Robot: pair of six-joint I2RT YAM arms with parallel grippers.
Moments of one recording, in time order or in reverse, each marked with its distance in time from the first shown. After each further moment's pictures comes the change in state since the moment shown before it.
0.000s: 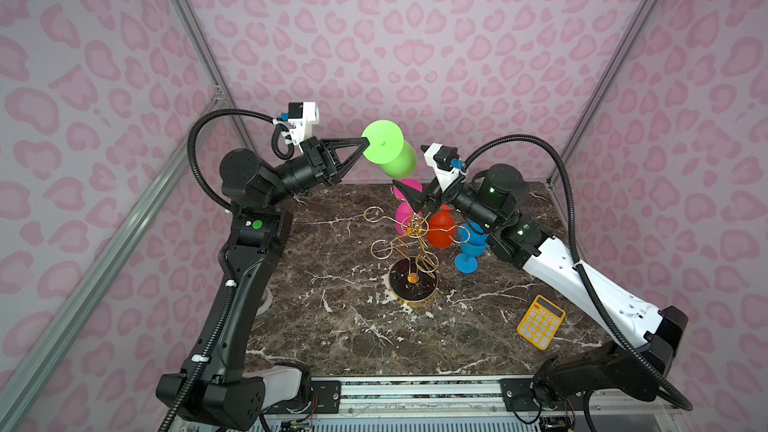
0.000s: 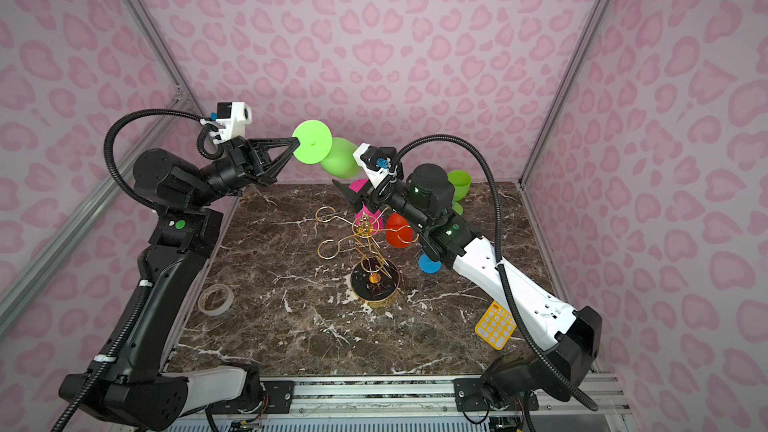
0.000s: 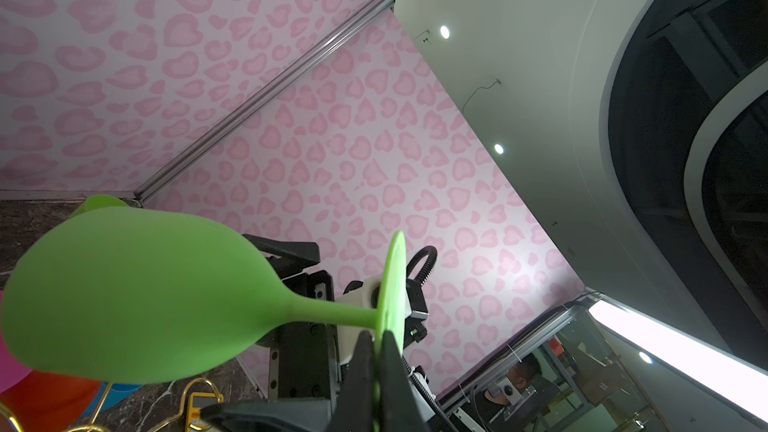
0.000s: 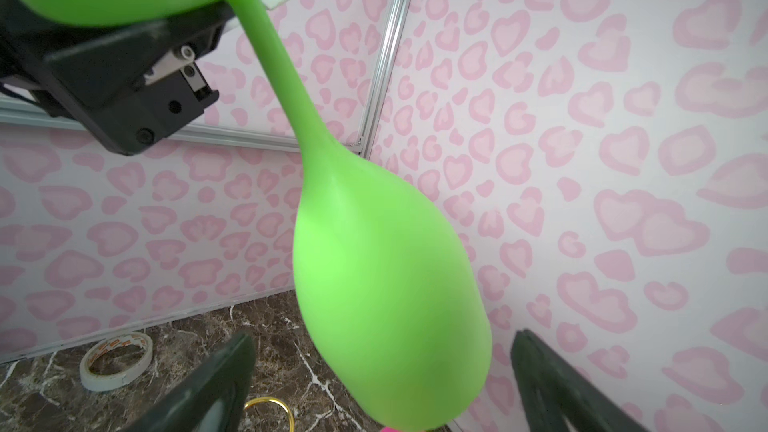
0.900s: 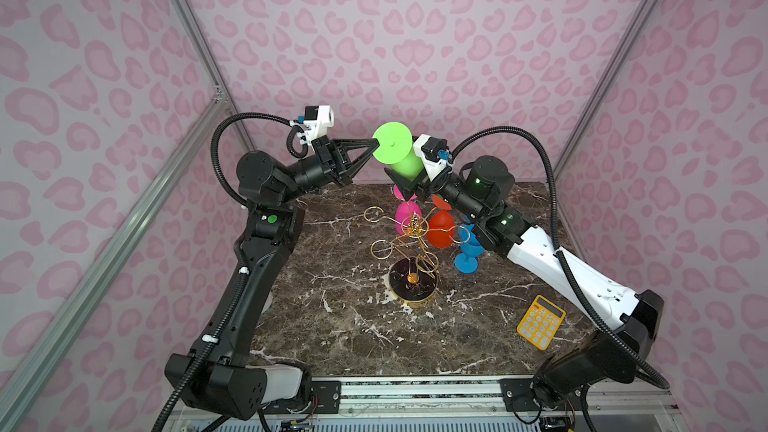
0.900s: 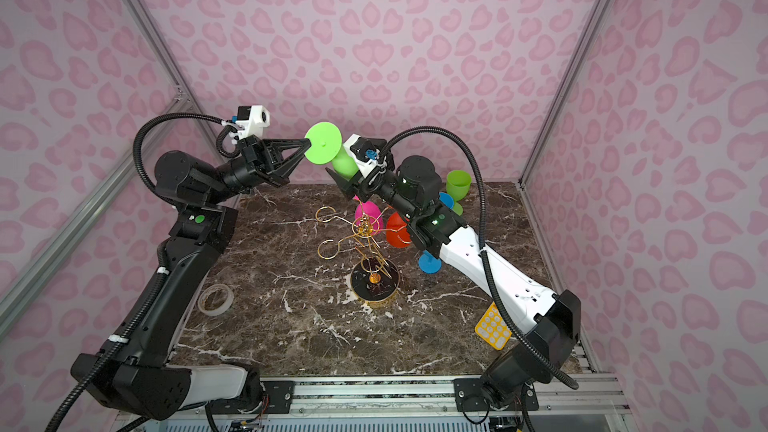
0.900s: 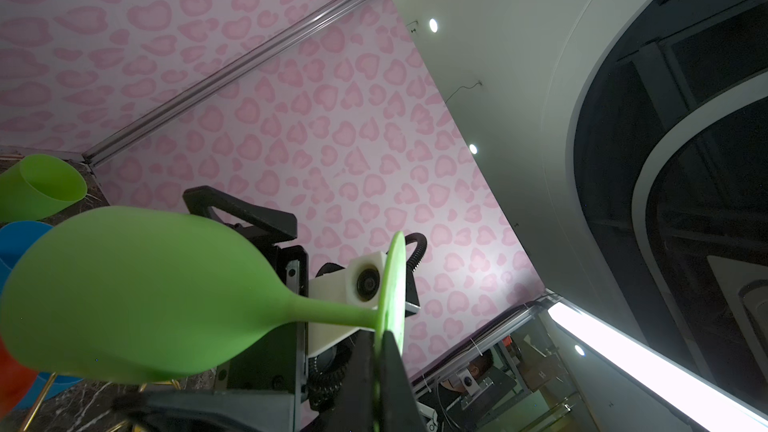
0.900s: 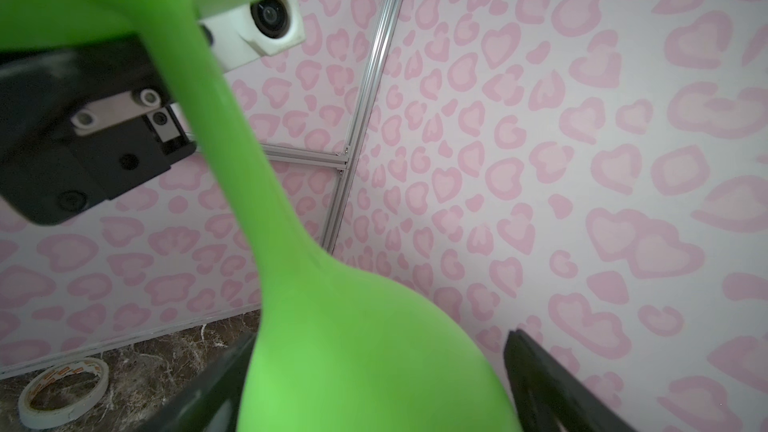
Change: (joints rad) left arm -0.045 0.049 -0.037 0.151 0.011 -0.163; right arm 0.000 0.090 0.070 0.060 0.019 -0.016
